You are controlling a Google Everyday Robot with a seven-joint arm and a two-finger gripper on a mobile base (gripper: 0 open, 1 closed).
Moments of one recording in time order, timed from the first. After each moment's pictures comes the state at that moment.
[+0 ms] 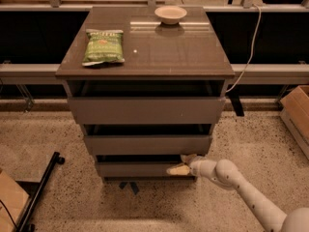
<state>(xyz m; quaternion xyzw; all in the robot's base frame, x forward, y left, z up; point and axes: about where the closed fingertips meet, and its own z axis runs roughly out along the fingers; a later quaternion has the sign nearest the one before) 0.683 -0.147 0.313 -0.27 0.81 0.27 0.45</state>
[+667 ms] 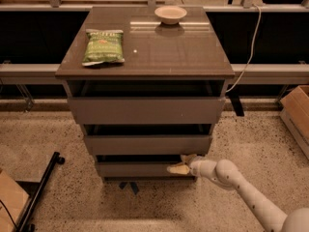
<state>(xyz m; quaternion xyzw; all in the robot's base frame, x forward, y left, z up) 0.682 -0.147 0.313 -0.27 0.81 0.27 0.45</state>
